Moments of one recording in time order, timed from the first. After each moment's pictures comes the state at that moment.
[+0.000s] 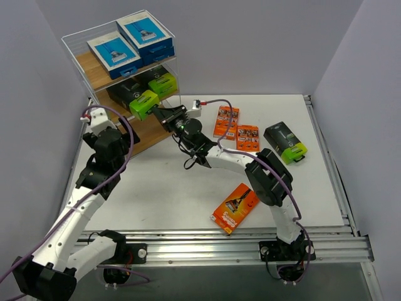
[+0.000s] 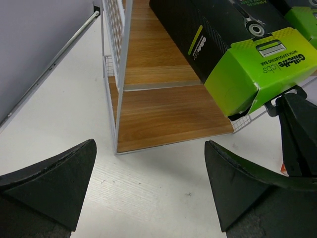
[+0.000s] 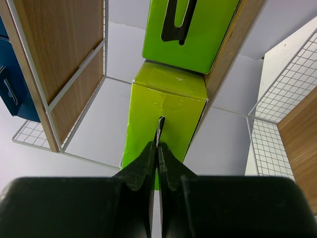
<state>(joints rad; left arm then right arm) -0.37 0.95 0.94 -0.27 -0.65 -0.42 0.82 2.08 1.47 0.81 0.22 1.33</state>
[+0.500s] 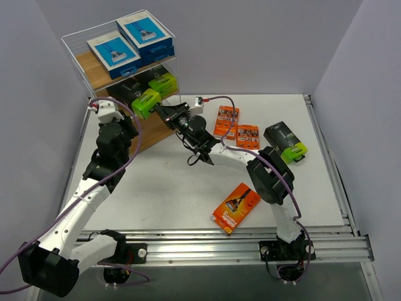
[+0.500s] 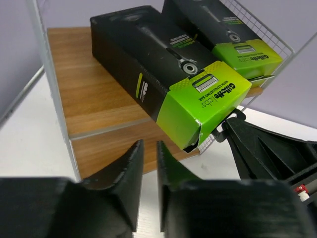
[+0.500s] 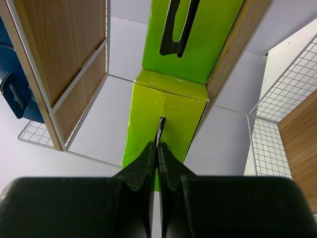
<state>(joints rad) -0.36 1.05 0.95 0.02 -0.53 -0.32 0.78 2.08 1.46 0.82 0.13 1.34</state>
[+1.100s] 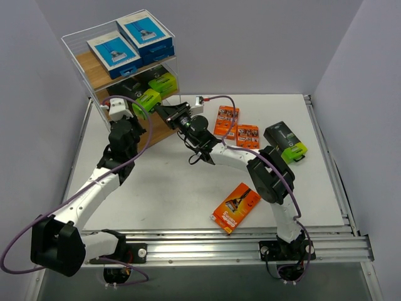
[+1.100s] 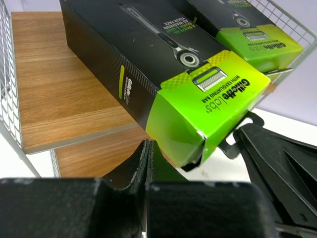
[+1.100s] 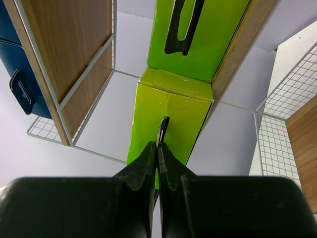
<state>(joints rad) -0.36 1.21 0.90 0.24 -0.49 -0.30 0.77 2.08 1.45 0.85 0.09 1.36</state>
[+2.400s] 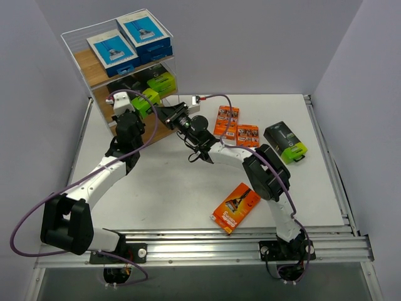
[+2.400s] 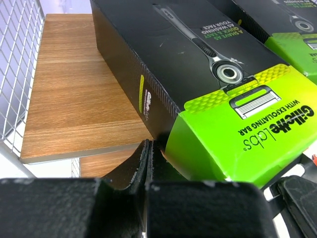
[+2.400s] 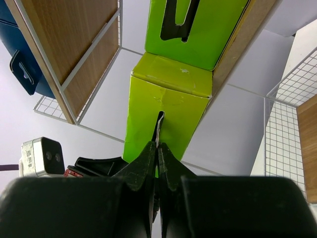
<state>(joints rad) -0.33 1.39 0.95 0.36 -0.63 -0.22 0.76 2.14 1.48 0.93 -0.03 1.37</state>
